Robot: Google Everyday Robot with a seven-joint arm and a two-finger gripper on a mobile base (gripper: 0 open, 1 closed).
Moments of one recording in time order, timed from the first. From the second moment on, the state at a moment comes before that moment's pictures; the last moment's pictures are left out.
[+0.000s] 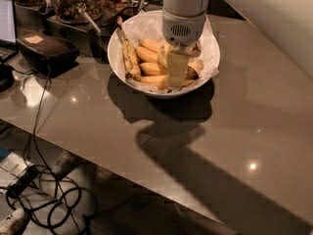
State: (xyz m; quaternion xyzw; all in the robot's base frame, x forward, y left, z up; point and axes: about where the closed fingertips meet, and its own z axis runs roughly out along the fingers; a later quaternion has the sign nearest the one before) arm 0.562 -0.067 0.928 -0.61 0.79 -0.04 0.05
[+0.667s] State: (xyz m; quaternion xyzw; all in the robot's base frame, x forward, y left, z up) arm 0.565 -0.076 0.925 -0.60 0.80 -0.04 0.05
